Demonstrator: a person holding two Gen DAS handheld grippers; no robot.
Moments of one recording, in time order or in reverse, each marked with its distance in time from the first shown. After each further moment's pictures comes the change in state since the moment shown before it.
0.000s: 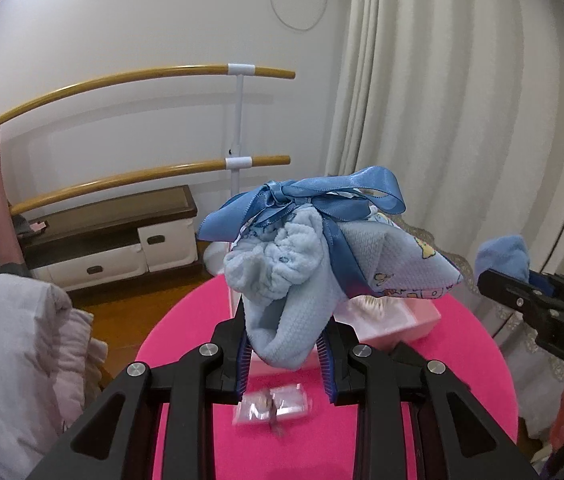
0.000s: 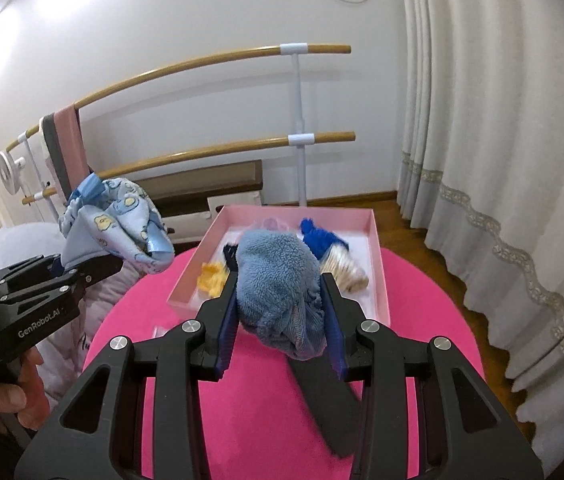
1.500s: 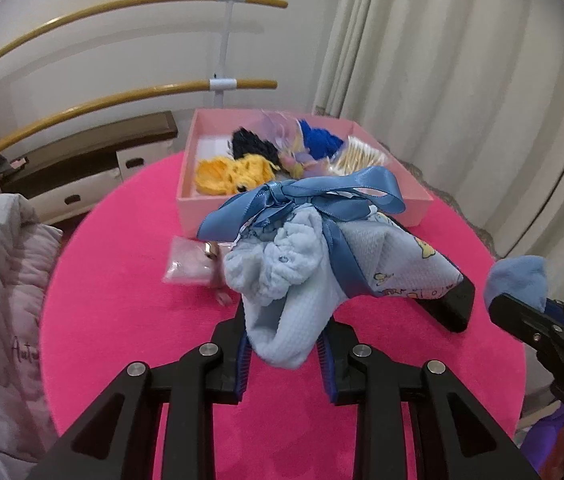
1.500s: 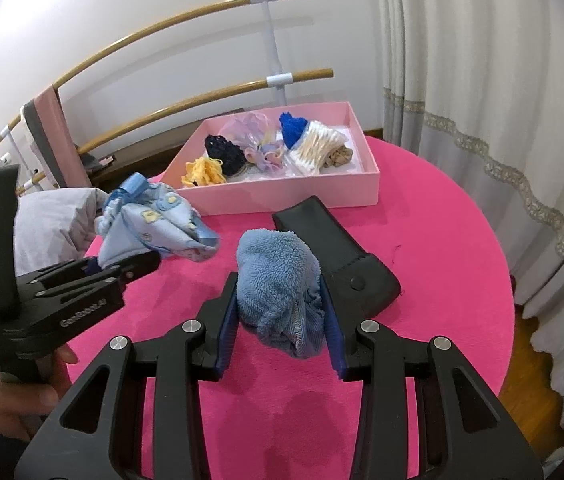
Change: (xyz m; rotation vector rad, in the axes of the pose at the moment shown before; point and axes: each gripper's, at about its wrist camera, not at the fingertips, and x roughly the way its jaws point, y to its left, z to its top) left arm 0.081 -0.006 -0.085 -0.031 0.200 -0.054; right arm -0.014 -0.003 -0.119 0.115 0.154 -0.025
